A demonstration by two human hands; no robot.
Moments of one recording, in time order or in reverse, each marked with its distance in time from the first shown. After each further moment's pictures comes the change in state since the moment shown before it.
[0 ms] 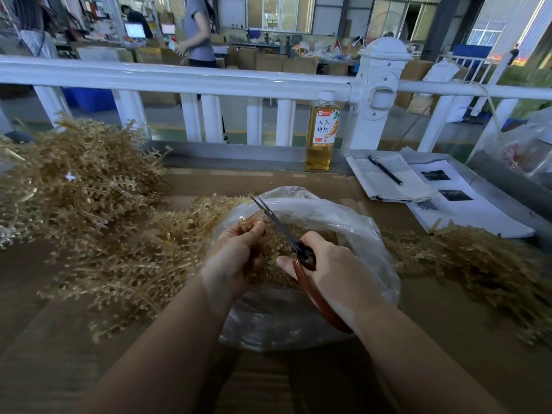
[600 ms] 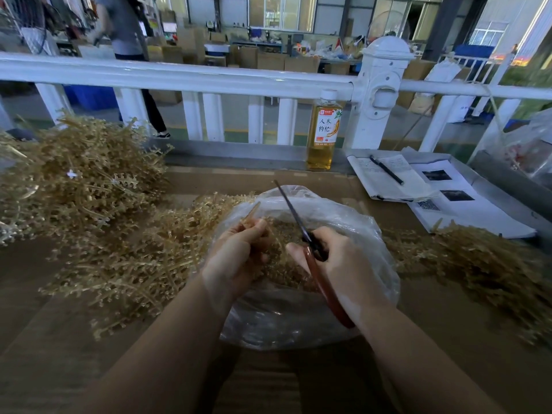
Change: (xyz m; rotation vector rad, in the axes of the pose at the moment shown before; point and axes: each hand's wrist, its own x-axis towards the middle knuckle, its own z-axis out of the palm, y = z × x) left_hand 0.000 0.000 -0.001 -0.083 -0.064 -0.023; right_hand 0.002 0.000 -0.001 0.212 0.088 0.064
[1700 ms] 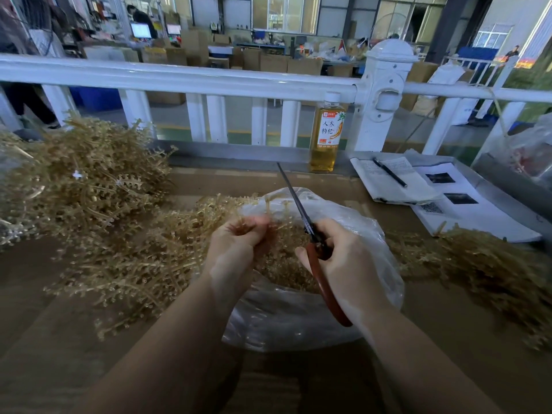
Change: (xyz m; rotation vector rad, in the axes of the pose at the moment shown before) left_hand 0.001 0.000 0.000 -0.046 0.081 0.204; right_hand 0.001 -0.006 -0.001 0.050 0.123 -0.060
